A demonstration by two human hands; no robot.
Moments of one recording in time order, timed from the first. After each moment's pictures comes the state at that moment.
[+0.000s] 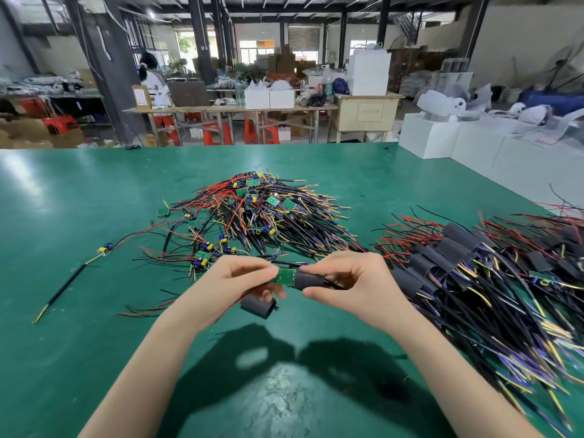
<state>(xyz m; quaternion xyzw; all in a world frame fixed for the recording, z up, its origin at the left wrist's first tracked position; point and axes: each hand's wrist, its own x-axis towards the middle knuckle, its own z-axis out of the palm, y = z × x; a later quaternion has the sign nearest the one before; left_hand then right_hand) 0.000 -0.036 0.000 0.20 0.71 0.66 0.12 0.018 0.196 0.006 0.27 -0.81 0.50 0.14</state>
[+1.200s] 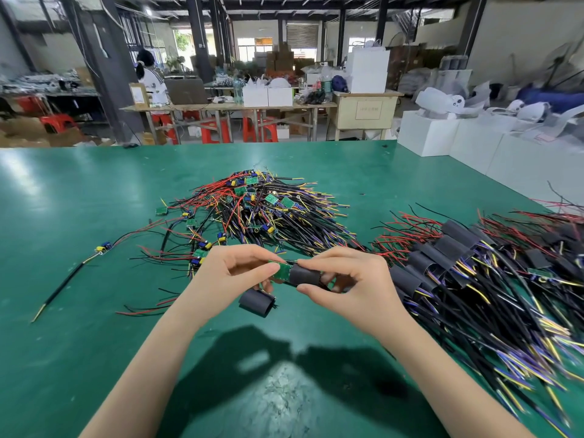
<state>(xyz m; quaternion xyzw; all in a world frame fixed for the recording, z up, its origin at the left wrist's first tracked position) 0.004 -0.033 0.006 0.24 0.74 0.62 -0.02 0.029 0.187 0.008 0.29 -0.81 0.45 0.25</state>
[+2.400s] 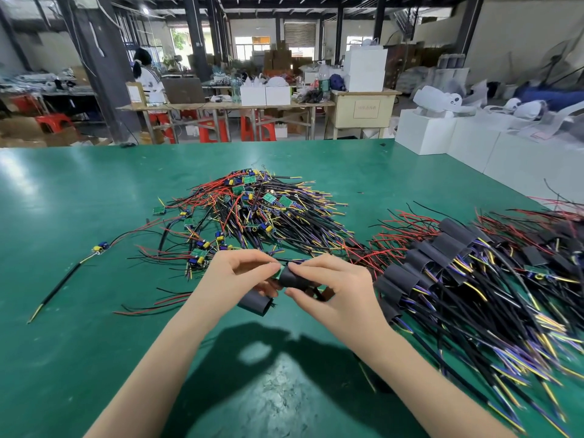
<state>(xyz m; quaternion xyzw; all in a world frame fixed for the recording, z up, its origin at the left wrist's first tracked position) 0.001 -0.021 -0.003 0.16 0.74 0.66 -0.01 0.033 0.169 -0.008 0.28 -0.81 0.40 0.32</state>
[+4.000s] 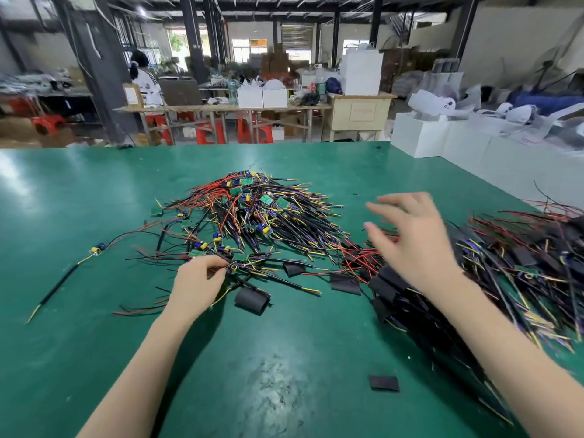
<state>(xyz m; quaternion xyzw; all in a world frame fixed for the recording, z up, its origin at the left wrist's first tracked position) -0.028 -0.064 -0.034 0.00 0.93 0.33 -0.16 -0.007 0.264 0.035 0.15 -0.88 0.14 0.43</state>
